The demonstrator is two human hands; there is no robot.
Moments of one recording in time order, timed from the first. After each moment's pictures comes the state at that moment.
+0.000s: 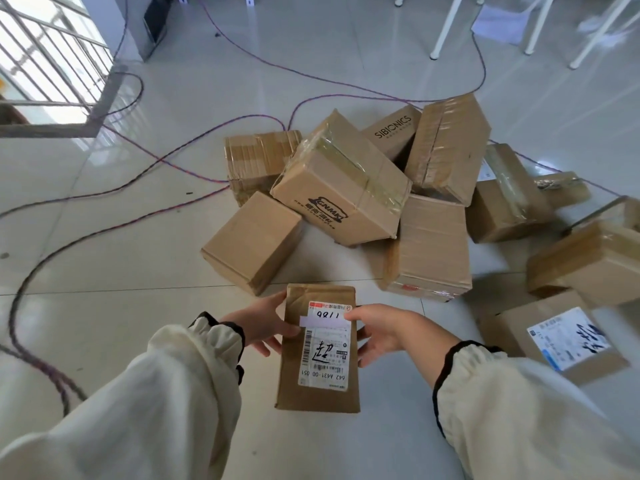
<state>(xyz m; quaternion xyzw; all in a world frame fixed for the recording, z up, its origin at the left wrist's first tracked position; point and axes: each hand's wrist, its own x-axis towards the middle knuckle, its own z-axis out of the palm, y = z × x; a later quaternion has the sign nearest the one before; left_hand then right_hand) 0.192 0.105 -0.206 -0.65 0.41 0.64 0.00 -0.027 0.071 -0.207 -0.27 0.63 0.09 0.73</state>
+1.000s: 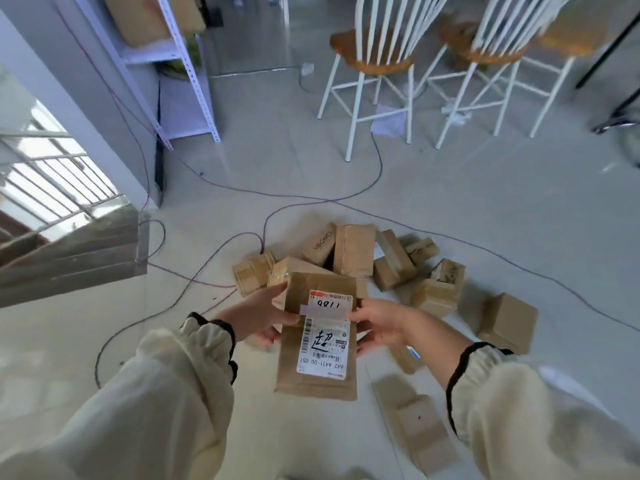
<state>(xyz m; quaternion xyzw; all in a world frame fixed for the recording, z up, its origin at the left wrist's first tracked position) 0.148 0.076 0.335 -0.64 0.49 0.59 0.01 -0.093 0.092 0.316 -0.28 0.56 -0.07 0.78</state>
